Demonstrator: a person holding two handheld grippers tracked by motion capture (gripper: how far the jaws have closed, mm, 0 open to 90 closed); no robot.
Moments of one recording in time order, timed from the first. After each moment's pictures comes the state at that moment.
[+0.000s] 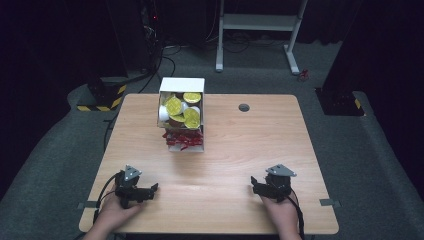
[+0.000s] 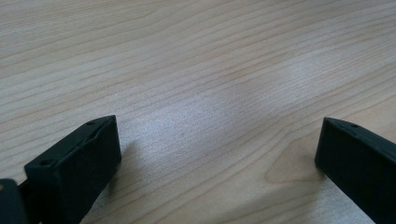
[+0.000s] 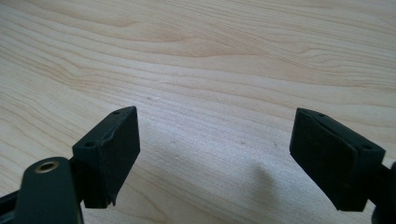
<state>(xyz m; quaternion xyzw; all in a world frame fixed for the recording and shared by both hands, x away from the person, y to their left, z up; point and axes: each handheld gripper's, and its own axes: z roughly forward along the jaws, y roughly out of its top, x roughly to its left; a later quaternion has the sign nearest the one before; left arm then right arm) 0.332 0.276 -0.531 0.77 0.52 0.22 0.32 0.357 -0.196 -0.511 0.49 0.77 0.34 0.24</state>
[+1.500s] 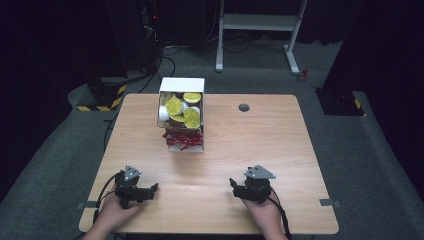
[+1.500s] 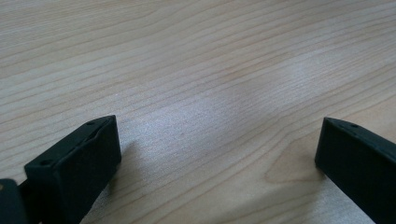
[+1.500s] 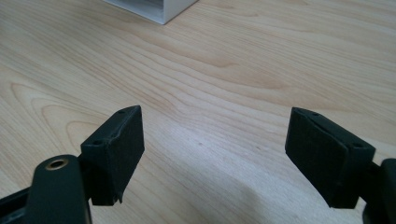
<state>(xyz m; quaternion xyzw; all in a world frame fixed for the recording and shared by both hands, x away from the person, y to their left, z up) 0.332 0.276 -0.531 0.77 0.52 0.22 0.32 0.348 -0.137 -0.501 0.41 0.79 0.39 0.22</state>
